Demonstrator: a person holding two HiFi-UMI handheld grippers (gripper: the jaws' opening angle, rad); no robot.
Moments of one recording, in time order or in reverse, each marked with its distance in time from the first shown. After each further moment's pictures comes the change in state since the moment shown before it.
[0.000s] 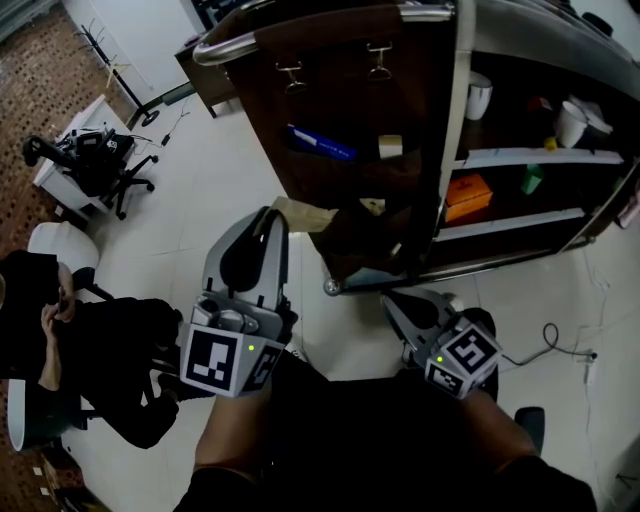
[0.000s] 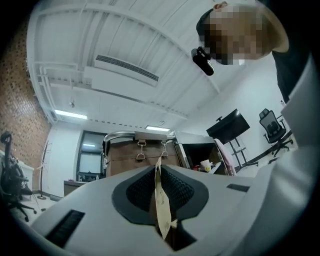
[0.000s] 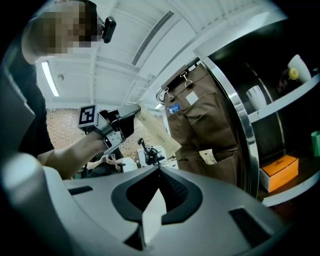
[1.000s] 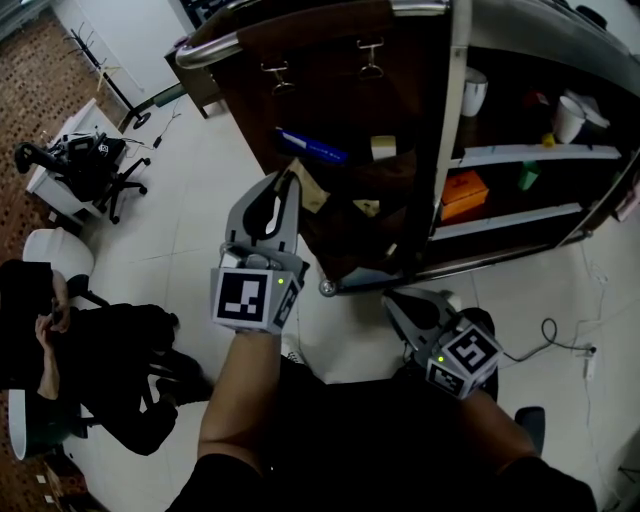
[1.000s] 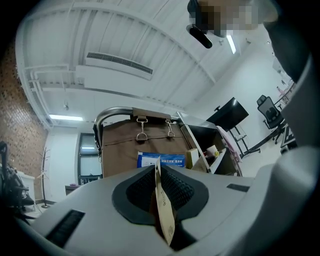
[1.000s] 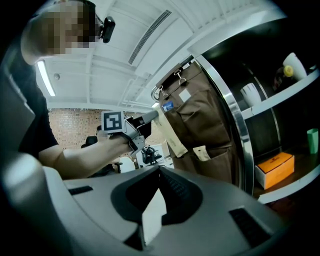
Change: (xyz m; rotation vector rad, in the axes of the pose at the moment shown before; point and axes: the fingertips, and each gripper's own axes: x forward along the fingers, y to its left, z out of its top) left arm 0.070 0.020 -0.064 0.079 0.069 -0.003; right arm -0.002 -0.014 -0.011 0.022 0.034 -0.023
